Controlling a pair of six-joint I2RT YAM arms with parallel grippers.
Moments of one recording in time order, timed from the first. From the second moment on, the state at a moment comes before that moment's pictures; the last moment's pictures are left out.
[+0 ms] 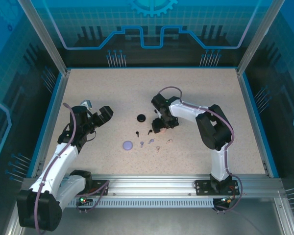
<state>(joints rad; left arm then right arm) -0.06 0.91 0.60 -0.28 0.19 -0.72 0.62 2.02 1.40 -0.85 0.01 0.28</state>
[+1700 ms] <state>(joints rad) -0.06 0.91 0.61 -0.29 0.19 -0.74 0.61 2.04 1.48 -0.93 -0.02 -0.06</state>
